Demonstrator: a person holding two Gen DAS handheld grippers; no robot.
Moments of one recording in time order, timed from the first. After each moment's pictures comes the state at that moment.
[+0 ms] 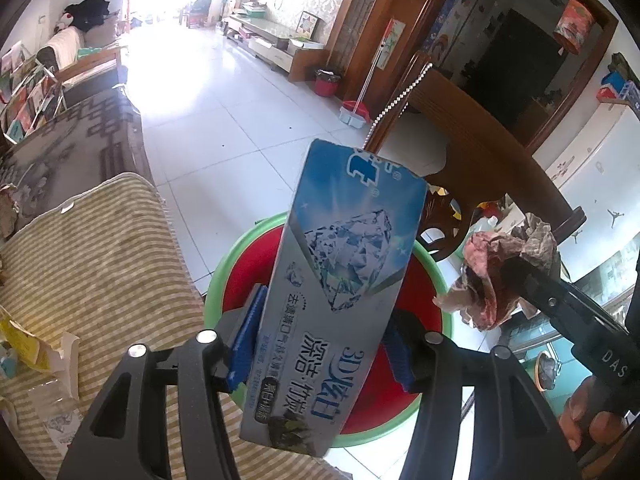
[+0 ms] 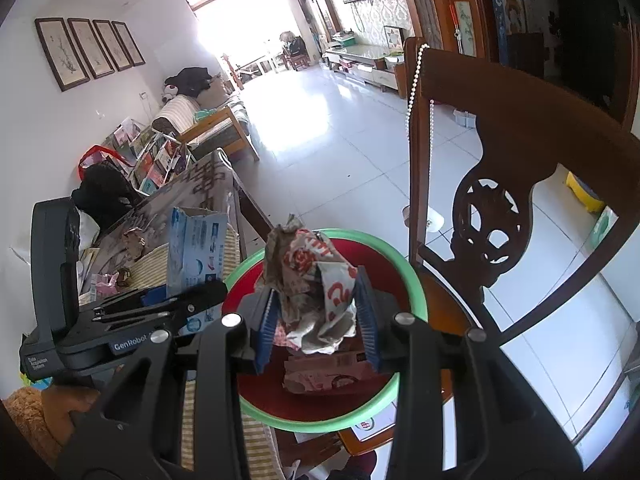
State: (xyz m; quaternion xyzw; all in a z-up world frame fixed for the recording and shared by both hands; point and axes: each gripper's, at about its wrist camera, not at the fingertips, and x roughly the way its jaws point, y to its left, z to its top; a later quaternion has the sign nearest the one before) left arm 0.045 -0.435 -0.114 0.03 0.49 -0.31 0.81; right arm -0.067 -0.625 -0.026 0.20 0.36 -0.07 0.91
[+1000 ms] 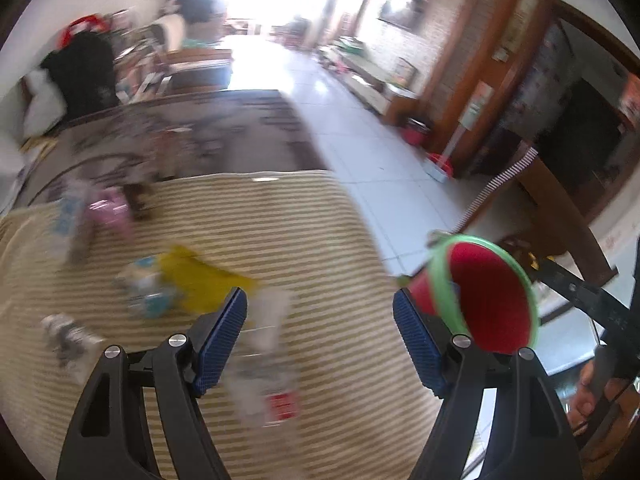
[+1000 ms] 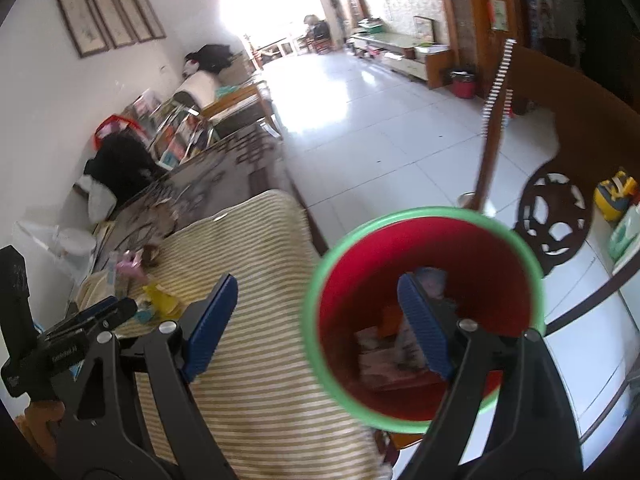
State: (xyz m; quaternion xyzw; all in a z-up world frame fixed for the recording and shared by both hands) left arm 0.045 -0.190 -0.098 -0.05 0.45 -0.16 0.88; right arm -0.015 -0.487 -0.027 0.17 0.39 -0.02 0.90
